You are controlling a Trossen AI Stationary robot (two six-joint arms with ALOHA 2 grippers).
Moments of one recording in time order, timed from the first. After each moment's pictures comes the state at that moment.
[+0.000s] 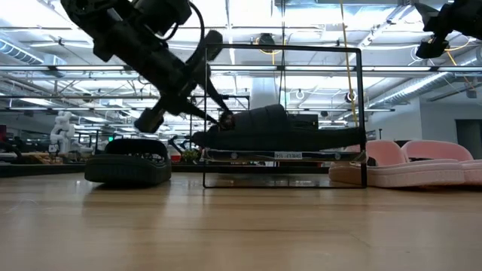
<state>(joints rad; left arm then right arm) -0.02 1.53 0.75 0.20 -0.06 -1.52 -0.24 0.01 0.02 1.02 0.52 0.58</state>
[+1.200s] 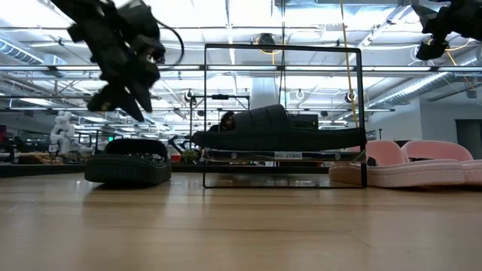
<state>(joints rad) 0.41 1.19 0.76 -0.61 0.37 -0.70 -0.24 0.01 0.02 1.00 0.53 0.53</state>
